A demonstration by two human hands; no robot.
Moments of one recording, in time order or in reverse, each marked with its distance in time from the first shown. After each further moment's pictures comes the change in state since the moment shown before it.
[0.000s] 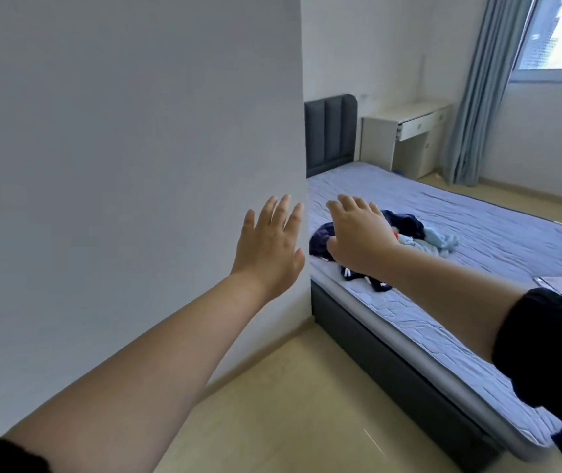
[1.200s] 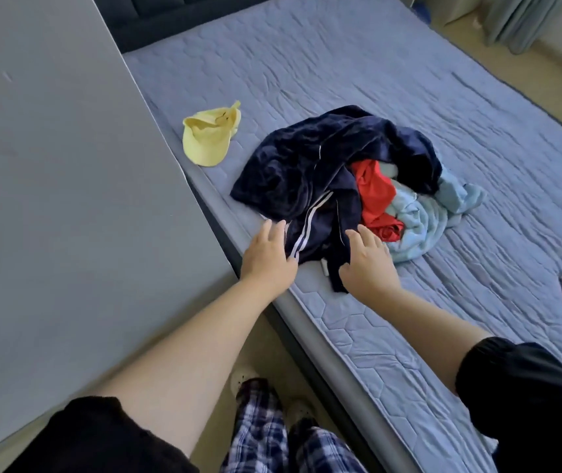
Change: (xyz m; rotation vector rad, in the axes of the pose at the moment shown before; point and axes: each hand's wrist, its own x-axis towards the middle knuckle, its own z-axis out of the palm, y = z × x) left_hand 0.431 0.118 0.570 -0.741 -0.724 -0.431; right_hand 0.358 0.392 0.480 0.216 -0.501 0.336
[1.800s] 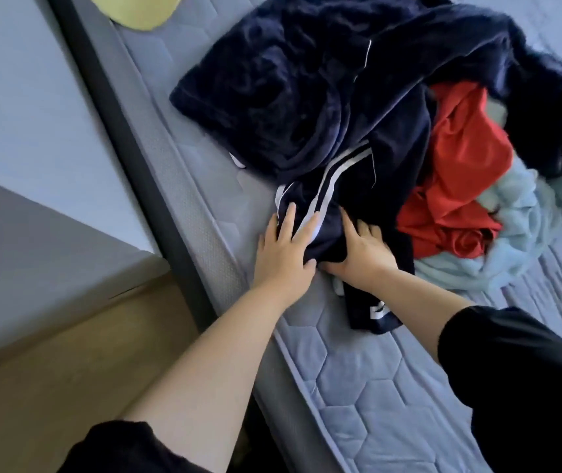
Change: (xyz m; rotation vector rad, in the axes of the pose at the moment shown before) left_hand 0.228 -0.118 0.300 -0.066 0.013 0.082; right_hand 0.244 0.134 0.301 -0.227 -0.226 -0.028
